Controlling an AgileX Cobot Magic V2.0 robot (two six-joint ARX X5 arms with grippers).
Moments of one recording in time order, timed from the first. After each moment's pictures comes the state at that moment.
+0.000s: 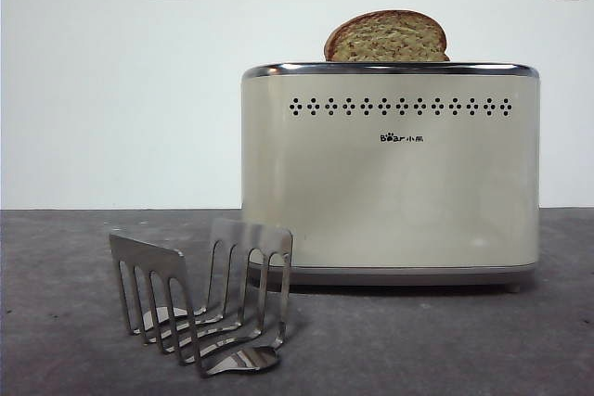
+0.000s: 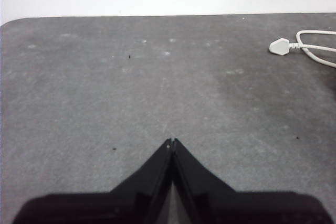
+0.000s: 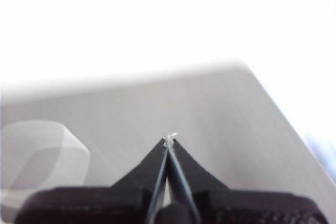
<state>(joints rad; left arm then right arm) 0.00 0.11 0.02 -0.11 0.01 -0.02 -0.09 1.12 1.40 -0.55 0.07 0.04</state>
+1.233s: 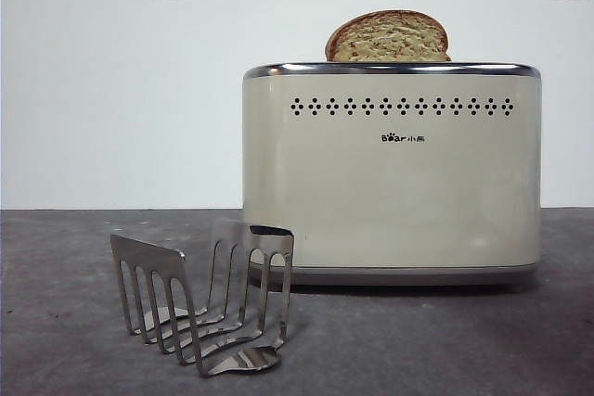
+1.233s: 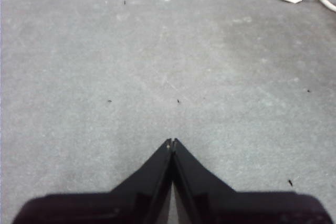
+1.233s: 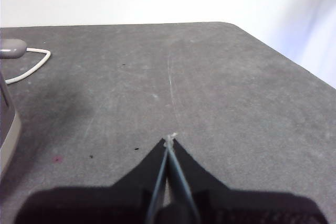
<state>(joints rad) 0.00 0.28 0.02 -0.11 0.01 -0.02 -0.09 0.01 0.02 -0.17 0.14 -0.02</state>
